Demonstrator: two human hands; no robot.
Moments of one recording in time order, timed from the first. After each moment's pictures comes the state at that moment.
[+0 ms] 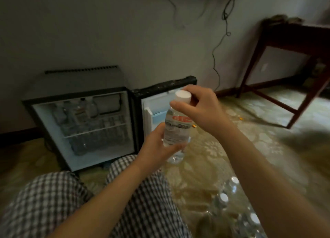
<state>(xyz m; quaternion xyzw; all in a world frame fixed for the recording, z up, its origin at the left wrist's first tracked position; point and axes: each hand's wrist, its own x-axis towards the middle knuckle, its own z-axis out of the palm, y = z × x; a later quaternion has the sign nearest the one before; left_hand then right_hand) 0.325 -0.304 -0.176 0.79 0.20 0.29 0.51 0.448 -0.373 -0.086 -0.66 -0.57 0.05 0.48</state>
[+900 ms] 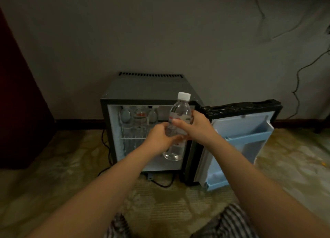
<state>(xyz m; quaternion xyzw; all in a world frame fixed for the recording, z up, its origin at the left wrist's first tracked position) 0.231 -0.107 -0.178 0.72 0.44 0.26 0.48 0.366 -0.139 -0.155 -0.68 -0.55 0.25 0.41</state>
